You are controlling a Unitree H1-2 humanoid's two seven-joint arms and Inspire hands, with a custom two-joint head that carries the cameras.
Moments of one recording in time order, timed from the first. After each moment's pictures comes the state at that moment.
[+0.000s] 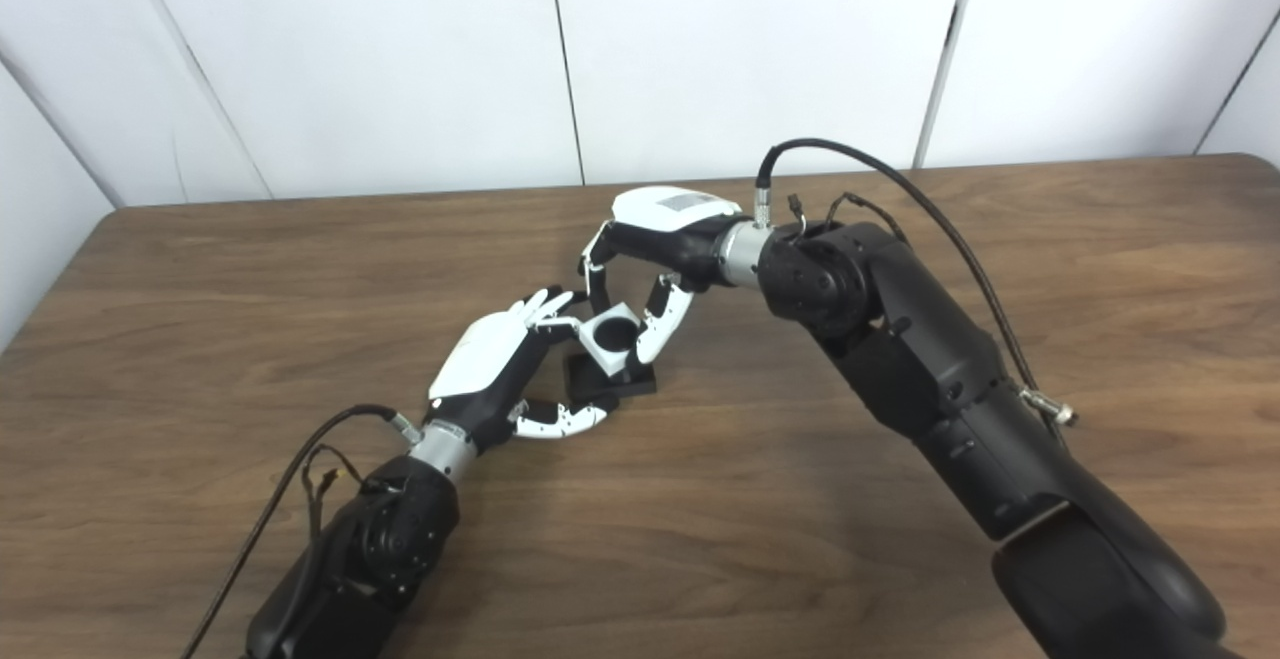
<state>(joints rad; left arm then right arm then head) -0.31 0.20 -0.39 0.17 0.67 0.03 0.02 -0.79 -0.30 0.47 0.20 -0.62 -0.01 0.62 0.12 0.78</state>
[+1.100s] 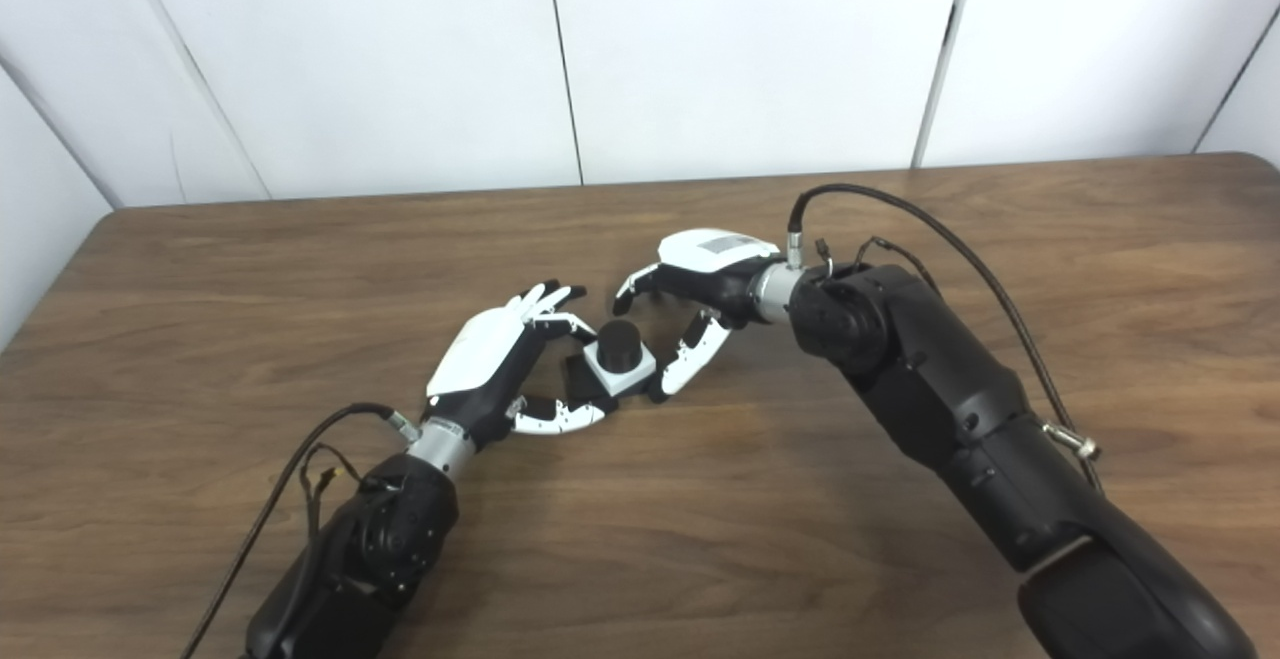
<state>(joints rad) -0.31 0.20 -0.38 0.17 0.67 0.02 0.03 -0.73 -0.33 0.47 0.29 -0.67 -0.03 0.57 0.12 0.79</state>
